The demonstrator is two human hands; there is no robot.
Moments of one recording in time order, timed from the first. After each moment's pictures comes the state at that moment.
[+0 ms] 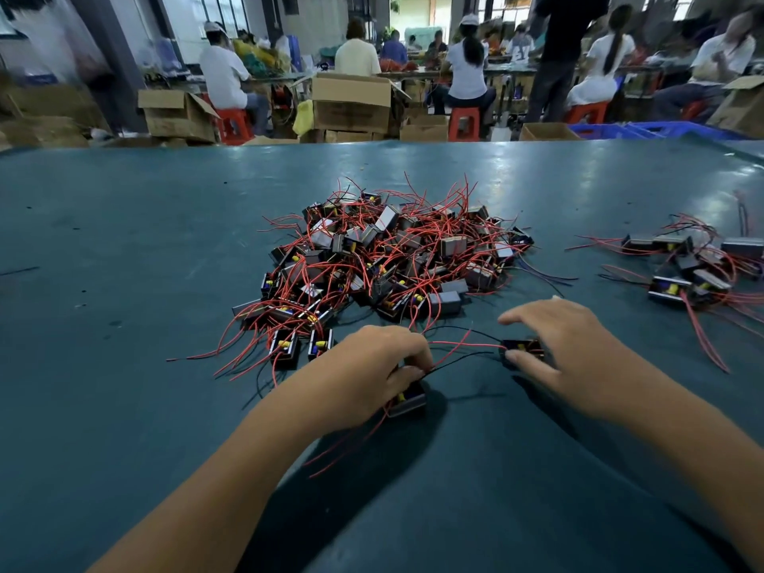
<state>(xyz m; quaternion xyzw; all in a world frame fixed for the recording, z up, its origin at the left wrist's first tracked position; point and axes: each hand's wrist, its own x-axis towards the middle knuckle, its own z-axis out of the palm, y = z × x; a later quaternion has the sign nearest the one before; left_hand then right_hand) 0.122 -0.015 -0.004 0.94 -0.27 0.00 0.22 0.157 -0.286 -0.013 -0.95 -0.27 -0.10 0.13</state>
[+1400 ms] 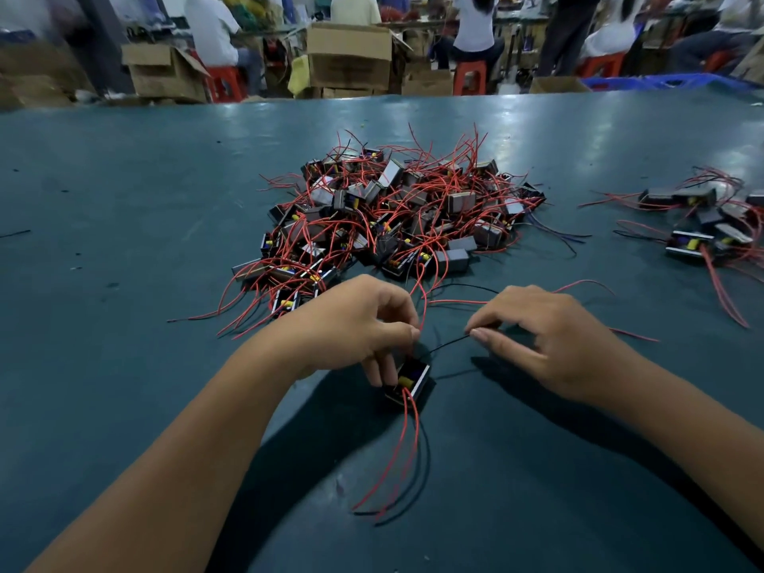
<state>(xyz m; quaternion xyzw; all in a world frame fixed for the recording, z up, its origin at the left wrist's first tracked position) 0.118 -0.005 0.002 0.85 -0.12 -0.19 0.48 0.131 -0.254 -0.019 -0.88 -0.40 -0.10 0.25</state>
